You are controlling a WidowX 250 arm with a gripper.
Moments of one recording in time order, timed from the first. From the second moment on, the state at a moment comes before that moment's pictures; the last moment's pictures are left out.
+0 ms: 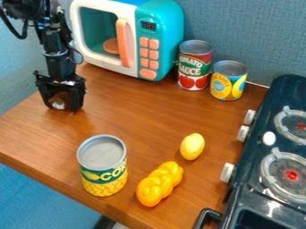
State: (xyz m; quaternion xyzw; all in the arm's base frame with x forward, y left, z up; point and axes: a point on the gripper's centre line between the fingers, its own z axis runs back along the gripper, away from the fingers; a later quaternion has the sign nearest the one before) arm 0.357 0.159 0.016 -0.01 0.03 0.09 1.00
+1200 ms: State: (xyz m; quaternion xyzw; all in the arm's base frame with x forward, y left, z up) arm 0.257 0.133 0.034 0.04 0.06 0.06 1.00
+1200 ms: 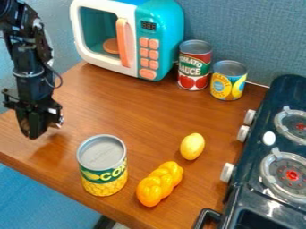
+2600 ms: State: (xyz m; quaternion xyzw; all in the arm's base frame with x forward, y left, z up) arm 0.257 0.125 0.079 -0.05 -0.01 0.13 0.99
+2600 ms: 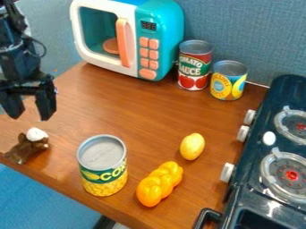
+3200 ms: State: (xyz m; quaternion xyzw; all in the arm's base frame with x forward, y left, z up) arm 0.293 0.055 0.117 -0.13 -0.06 -0.07 0.99
